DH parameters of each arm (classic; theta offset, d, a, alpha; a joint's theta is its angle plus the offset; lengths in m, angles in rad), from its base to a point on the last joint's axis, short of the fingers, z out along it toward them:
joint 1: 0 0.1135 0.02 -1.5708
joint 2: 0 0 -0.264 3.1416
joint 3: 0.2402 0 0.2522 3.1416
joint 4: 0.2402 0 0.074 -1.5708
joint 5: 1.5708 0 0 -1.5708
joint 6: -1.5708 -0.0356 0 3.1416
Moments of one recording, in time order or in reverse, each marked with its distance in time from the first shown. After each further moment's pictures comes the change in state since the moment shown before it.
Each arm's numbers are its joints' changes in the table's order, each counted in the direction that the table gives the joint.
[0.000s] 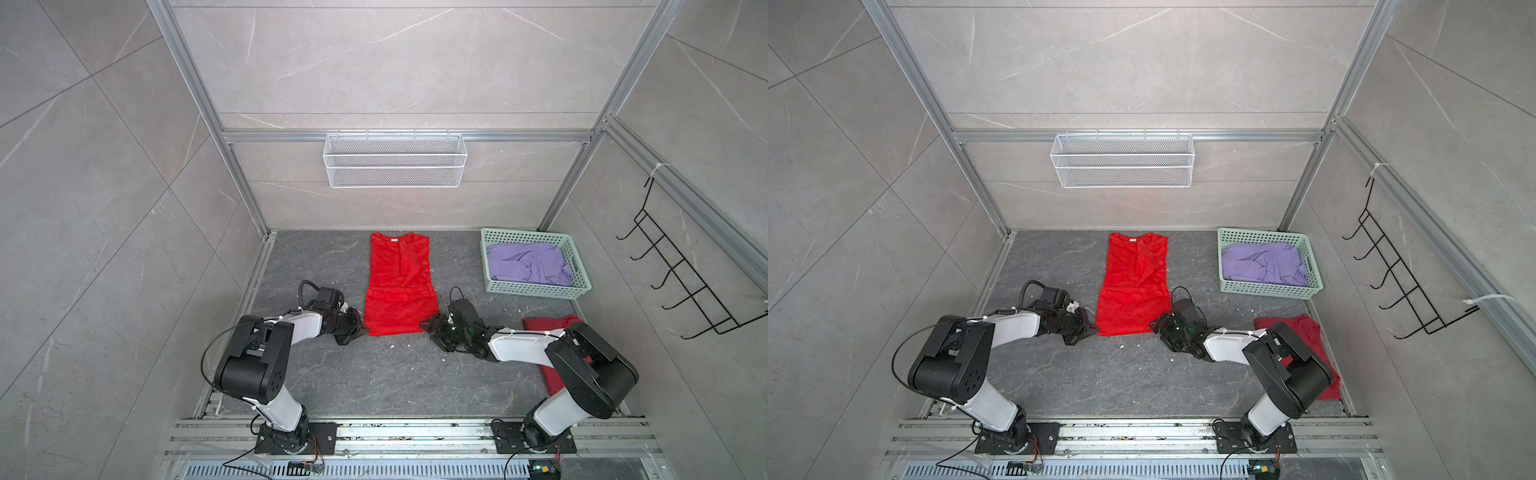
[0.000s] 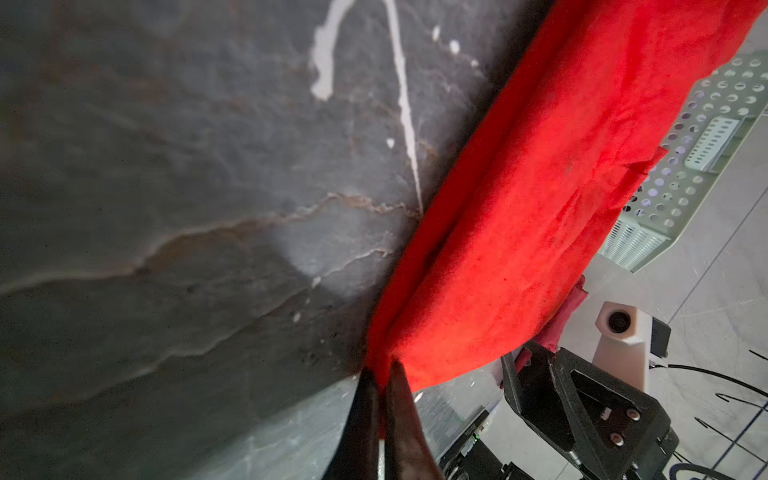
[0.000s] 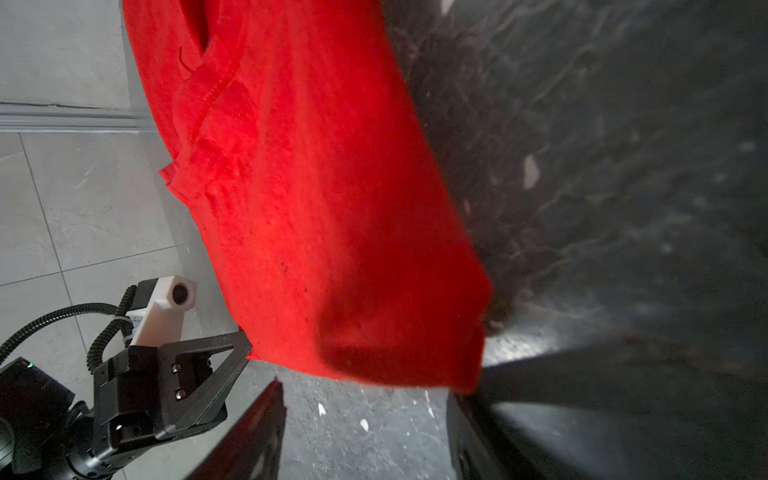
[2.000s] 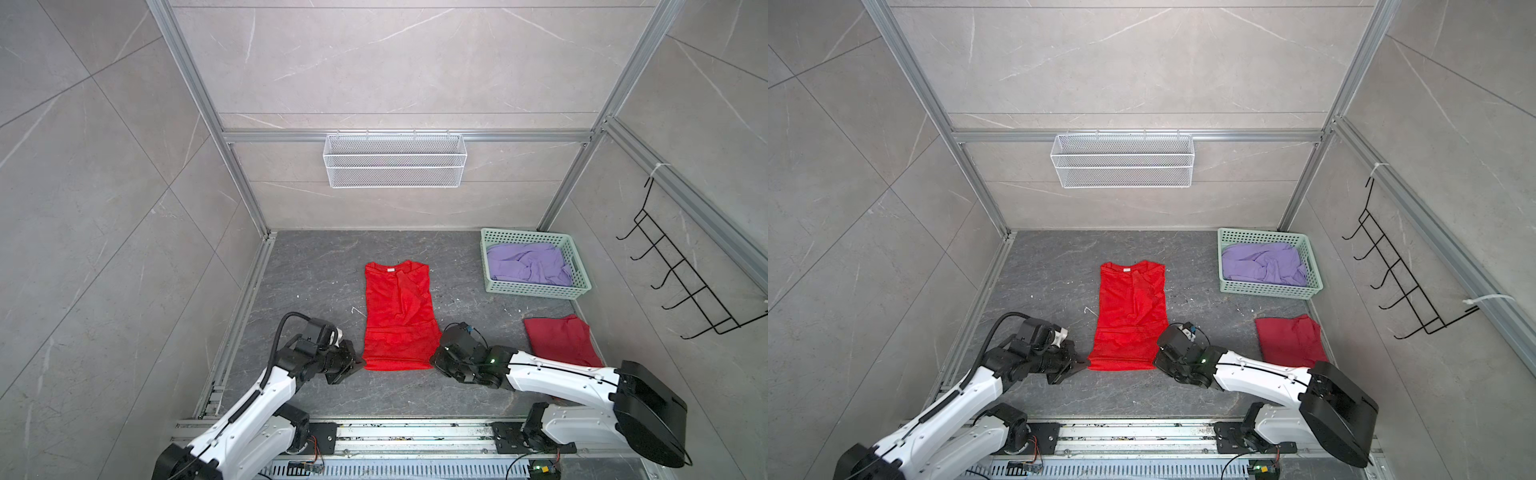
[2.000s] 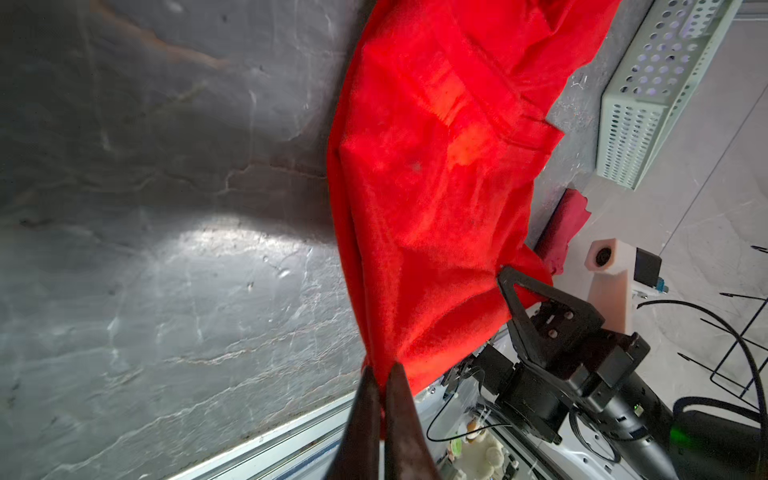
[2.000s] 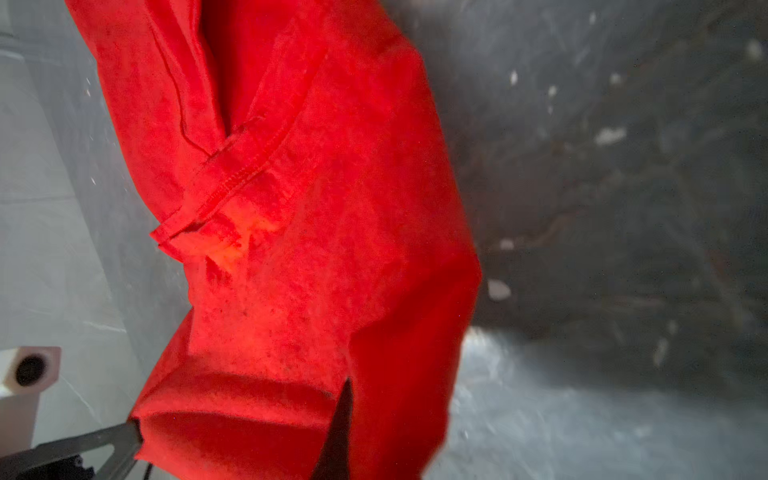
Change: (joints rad) left arm -0.179 -0.832 -0.275 0.428 -0.069 0.188; right arm 0.355 -0.378 -0.006 0.603 0.264 -0.106
